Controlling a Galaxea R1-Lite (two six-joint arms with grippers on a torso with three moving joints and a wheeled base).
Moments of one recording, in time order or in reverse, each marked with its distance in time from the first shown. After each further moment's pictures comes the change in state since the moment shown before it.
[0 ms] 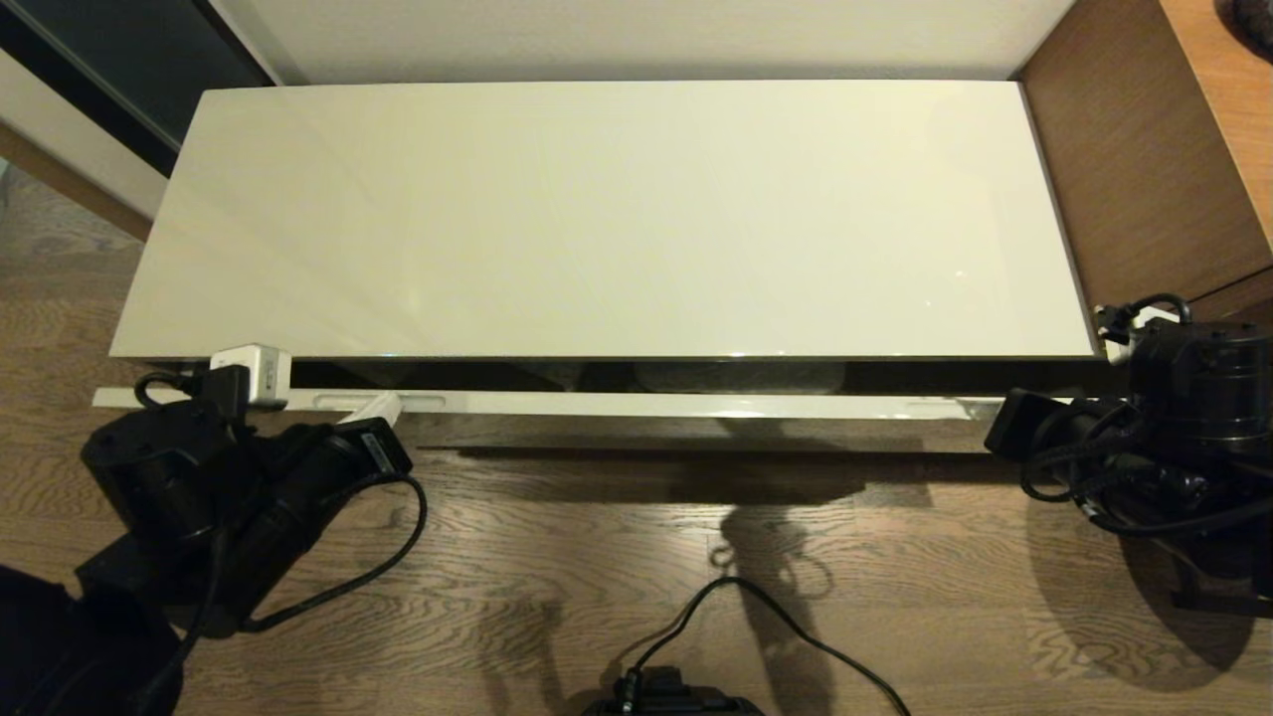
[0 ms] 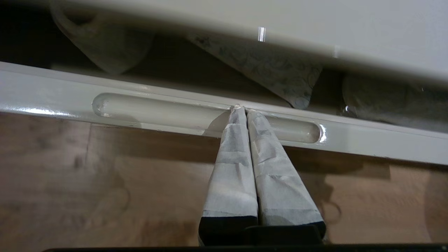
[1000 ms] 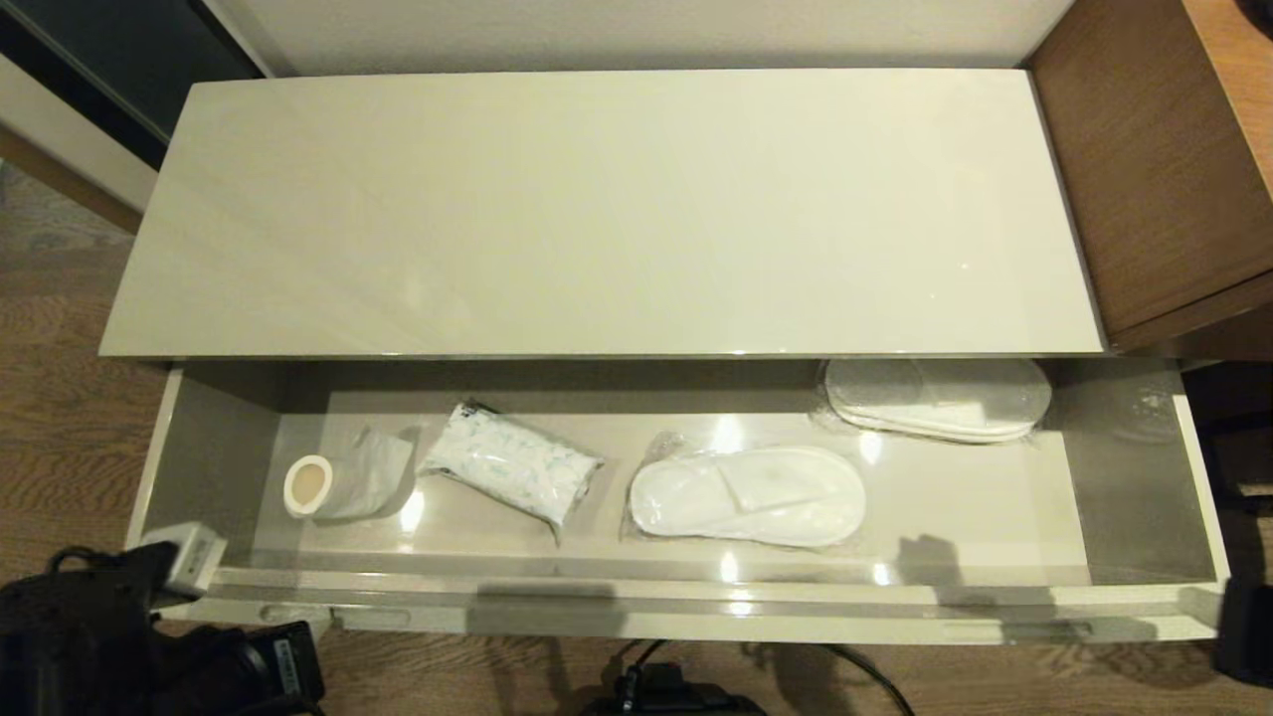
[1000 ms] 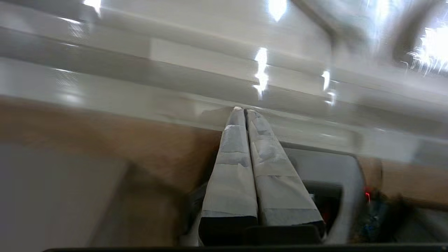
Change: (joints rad) left arm 0.016 -0.458 0.239 0.626 0.050 -0.106; right arm 0.009 -0.629 0.101 0.730 0.072 -0.010
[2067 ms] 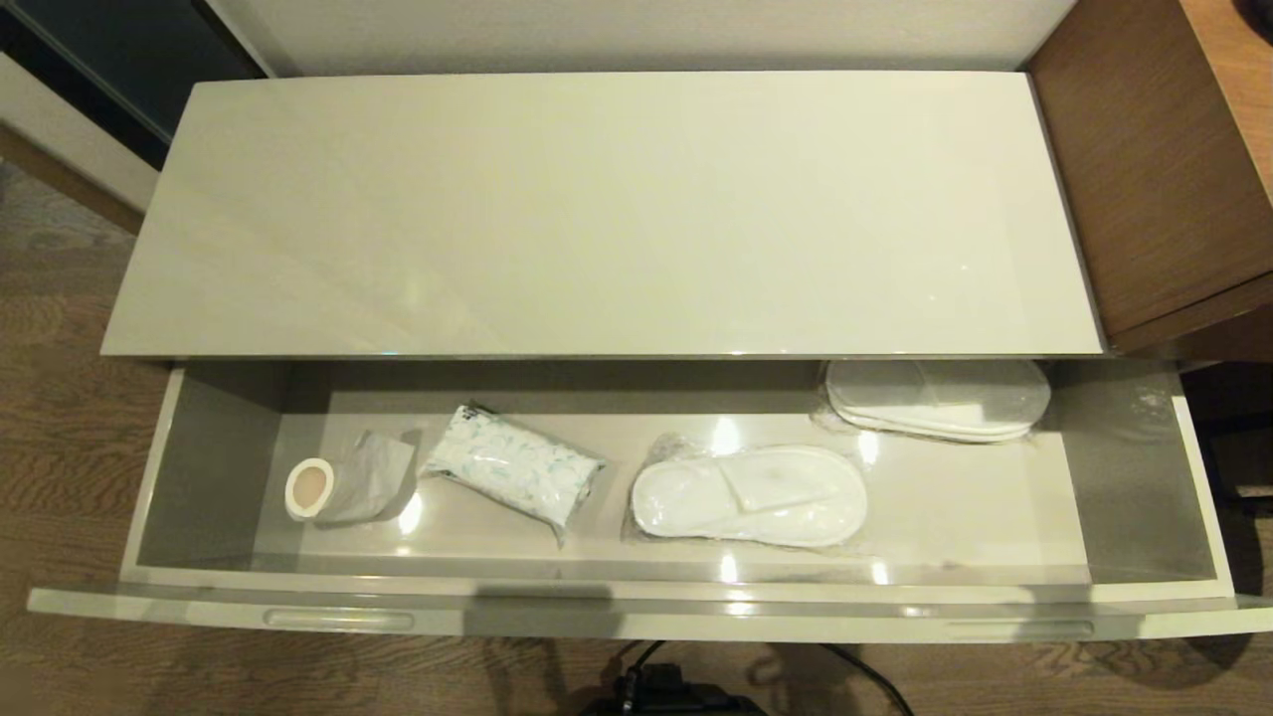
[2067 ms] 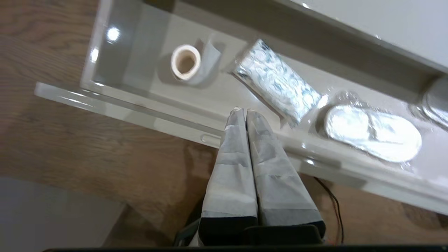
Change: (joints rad) left arm 0.236 -0.716 -0.589 0.999 -0.141 0.007; right arm -0.008 -0.307 -0.417 0.533 -0.031 0.000
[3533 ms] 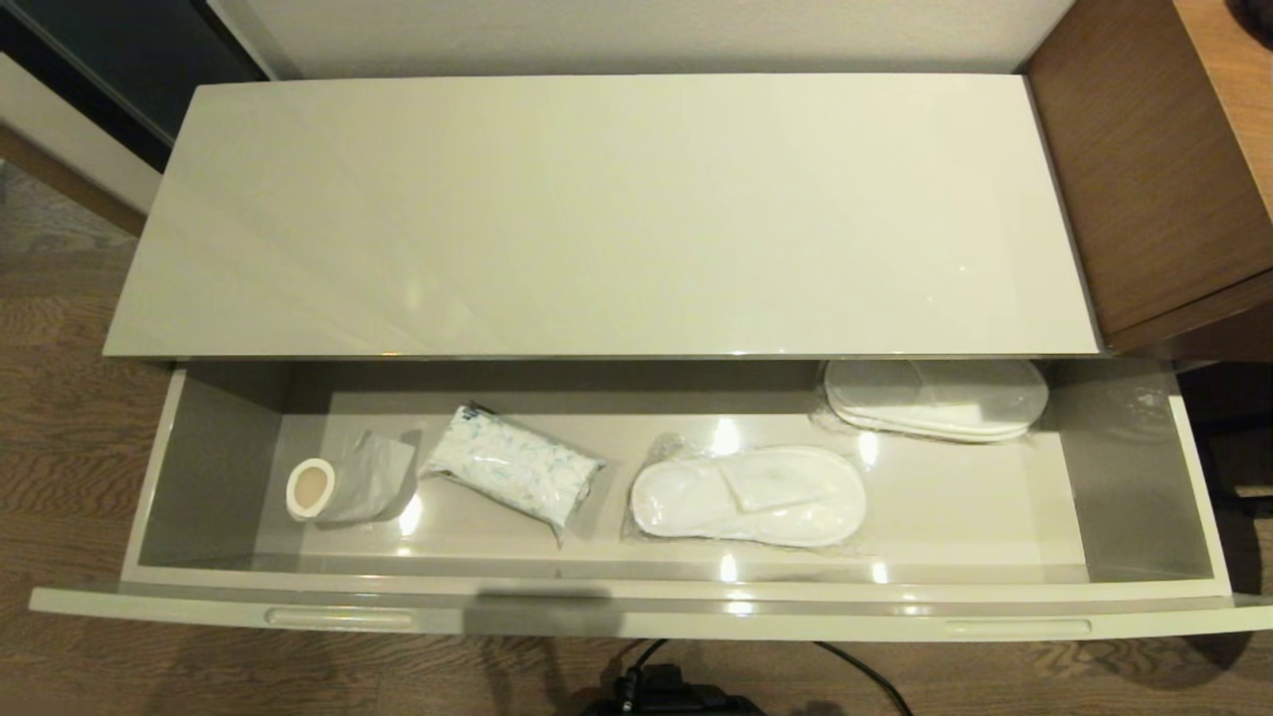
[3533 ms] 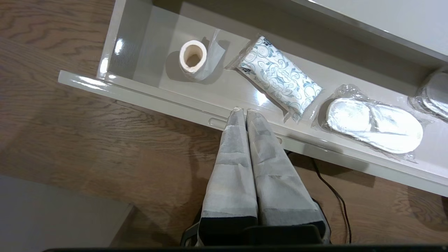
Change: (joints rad) left arm 0.043 -0.157 0.004 0.114 -0.029 0.033; right arm -0.279 -0.619 0.604 -0.123 0.225 -0.482
